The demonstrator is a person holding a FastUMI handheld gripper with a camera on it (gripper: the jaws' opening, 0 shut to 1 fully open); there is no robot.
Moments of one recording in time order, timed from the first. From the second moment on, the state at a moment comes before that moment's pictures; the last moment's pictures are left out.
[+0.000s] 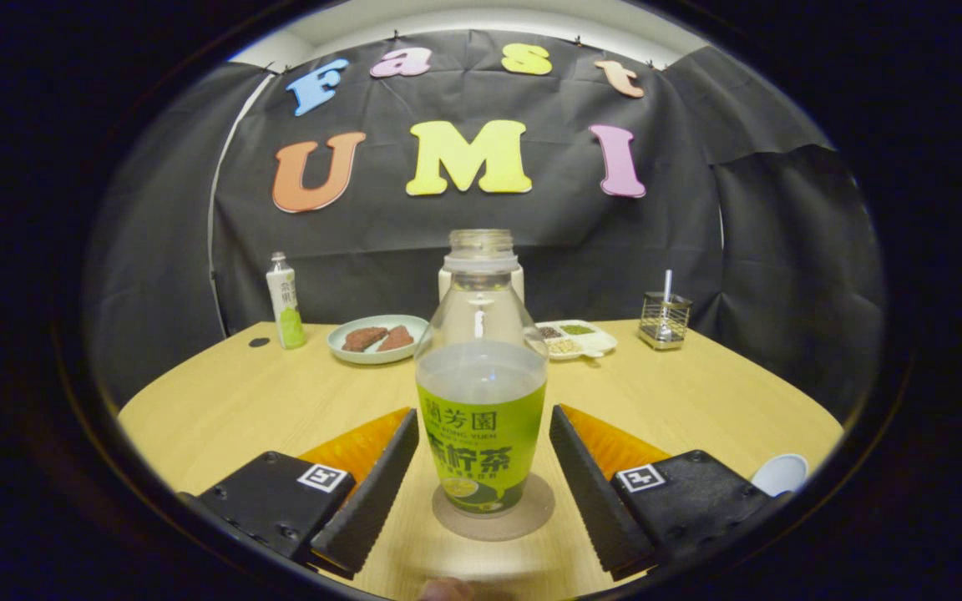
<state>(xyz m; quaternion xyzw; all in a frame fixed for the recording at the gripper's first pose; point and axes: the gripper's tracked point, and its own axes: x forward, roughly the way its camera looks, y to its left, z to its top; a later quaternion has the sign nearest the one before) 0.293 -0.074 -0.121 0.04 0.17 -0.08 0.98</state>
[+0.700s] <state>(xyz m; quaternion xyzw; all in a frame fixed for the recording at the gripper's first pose) 0.240 -0.068 -0.091 0.01 0.15 -0.08 0.99</state>
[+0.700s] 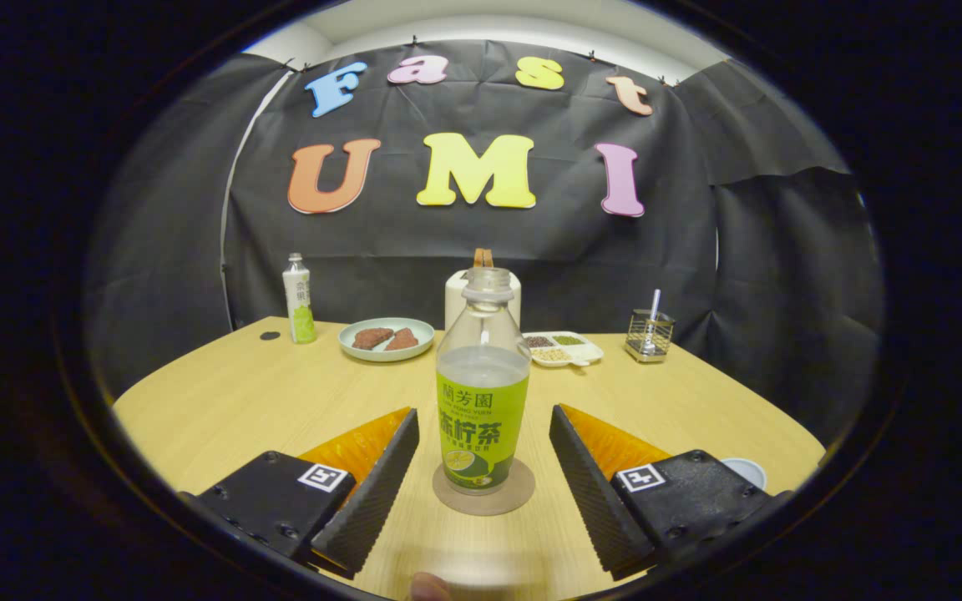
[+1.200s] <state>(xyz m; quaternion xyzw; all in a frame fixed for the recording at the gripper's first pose) 0.158 -0.047 -0.015 0.01 0.09 -0.07 0.99</state>
